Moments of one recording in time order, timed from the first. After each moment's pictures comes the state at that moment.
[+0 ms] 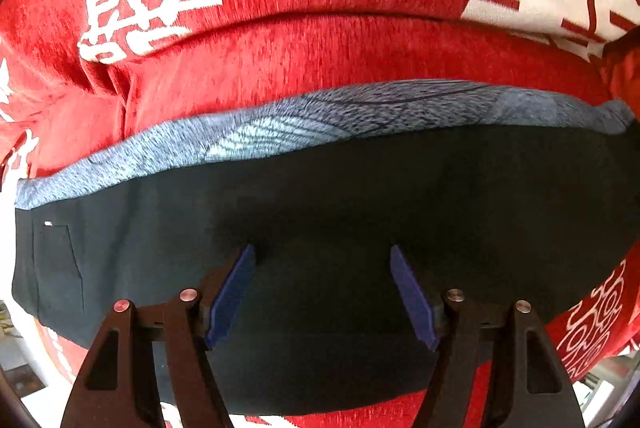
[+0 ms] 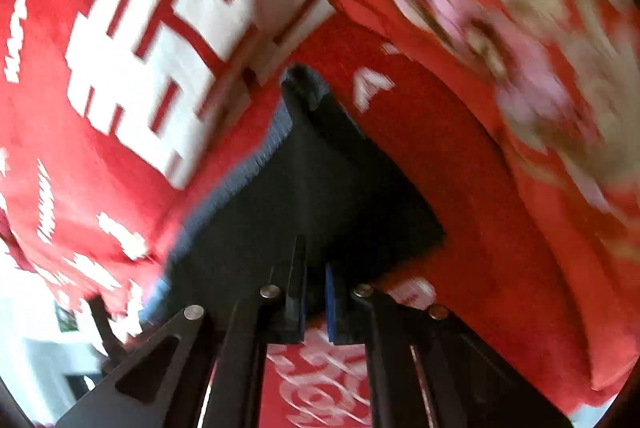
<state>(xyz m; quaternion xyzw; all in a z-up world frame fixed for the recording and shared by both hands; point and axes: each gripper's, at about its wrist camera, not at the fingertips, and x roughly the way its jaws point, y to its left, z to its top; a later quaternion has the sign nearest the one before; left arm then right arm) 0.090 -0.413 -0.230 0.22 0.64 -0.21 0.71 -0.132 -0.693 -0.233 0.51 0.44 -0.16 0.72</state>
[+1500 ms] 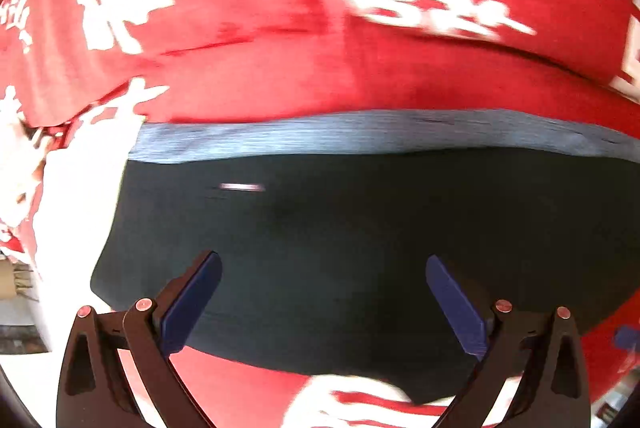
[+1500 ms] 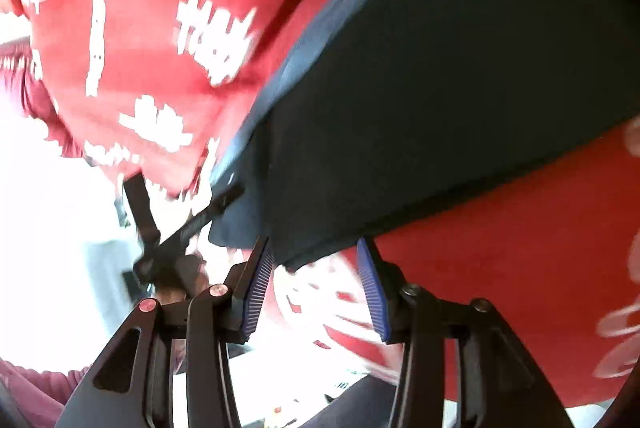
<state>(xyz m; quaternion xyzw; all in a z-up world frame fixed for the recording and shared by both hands) 0.187 -0.188 -0.196 0.22 0.59 -0.11 0.77 -0.015 -0.424 -0.247 0.56 0.49 0.10 0.66</state>
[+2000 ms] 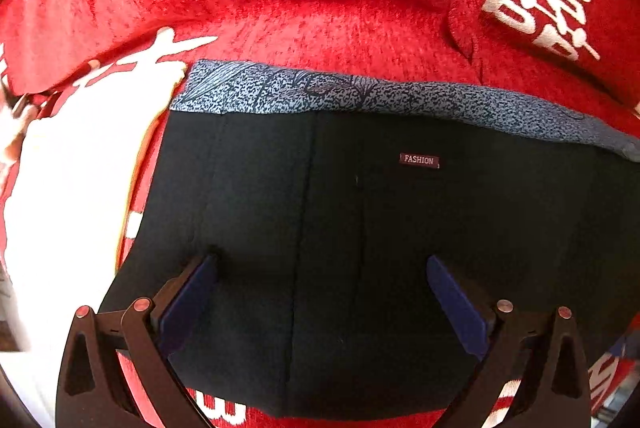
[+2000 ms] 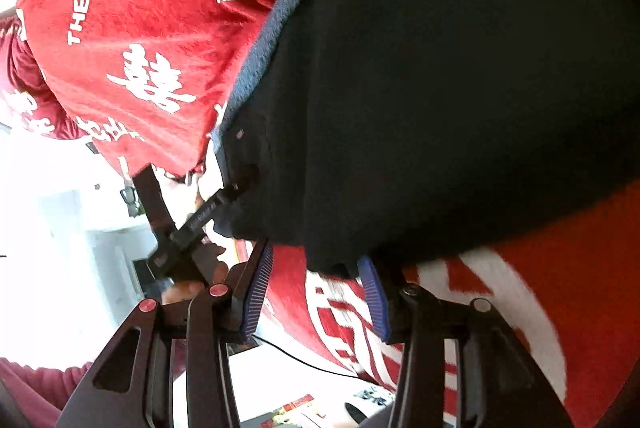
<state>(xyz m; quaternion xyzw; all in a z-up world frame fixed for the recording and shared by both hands) 0.238 -0.079 -0.251 0.17 0.59 -0.16 0.77 0.031 -0.319 -0.284 0.58 0.48 0.12 0.65</state>
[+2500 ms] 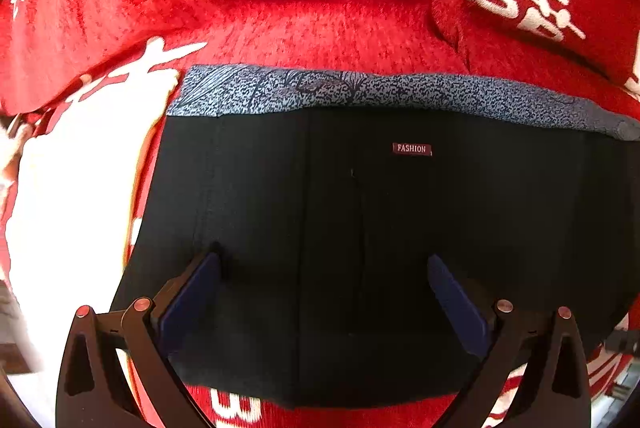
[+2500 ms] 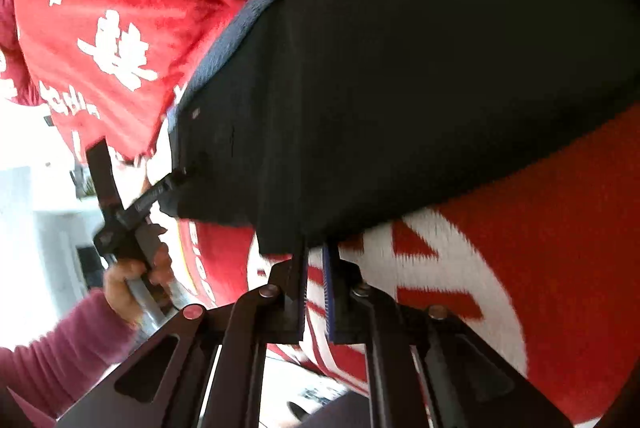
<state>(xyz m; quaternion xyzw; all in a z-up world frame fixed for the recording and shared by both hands) 0.232 -0.084 -0.243 0.20 0.60 -0.16 0.76 0.016 -0.309 -0.264 0.47 0.55 0.07 0.69</state>
